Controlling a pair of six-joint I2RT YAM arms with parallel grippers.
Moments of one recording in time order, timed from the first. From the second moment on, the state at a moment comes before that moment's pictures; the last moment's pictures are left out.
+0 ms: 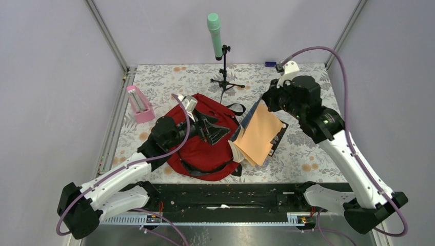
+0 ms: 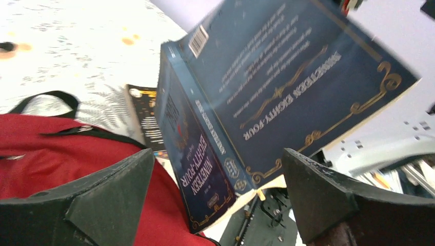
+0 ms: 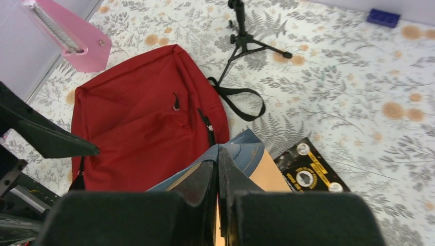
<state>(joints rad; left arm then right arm) -0.73 0.98 0.66 0.36 0.37 -0.54 0.51 1.08 1.36 -0.63 0.02 0.17</state>
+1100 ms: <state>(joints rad) -0.53 1.17 0.59 0.18 0.41 -0.65 0.64 1.17 0.64 0.16 0.15 0.22</state>
